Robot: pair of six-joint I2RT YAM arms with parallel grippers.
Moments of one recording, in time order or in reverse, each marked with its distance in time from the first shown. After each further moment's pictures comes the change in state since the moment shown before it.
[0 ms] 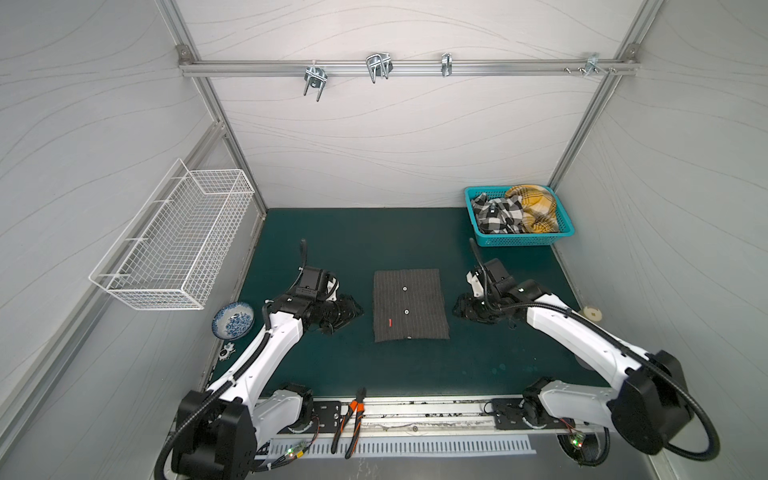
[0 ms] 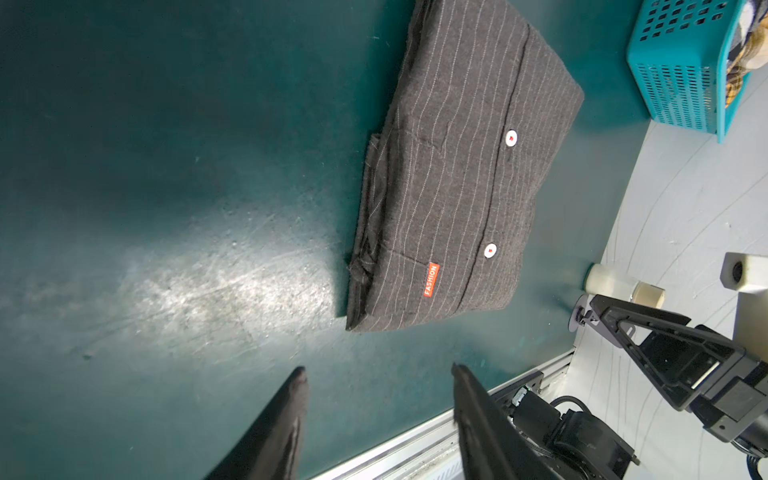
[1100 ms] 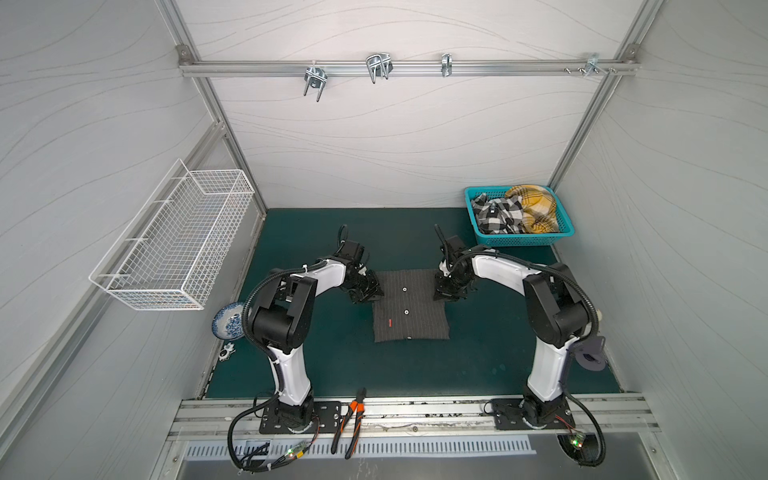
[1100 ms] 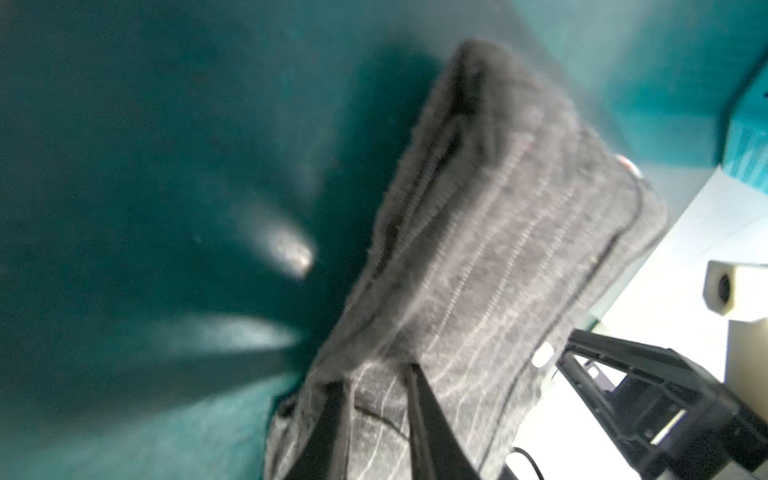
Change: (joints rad) left arm -0.090 0.706 0.379 0.192 0.054 -0.100; right arm -0.046 0.629 0.416 -0.021 -0.118 -0.046
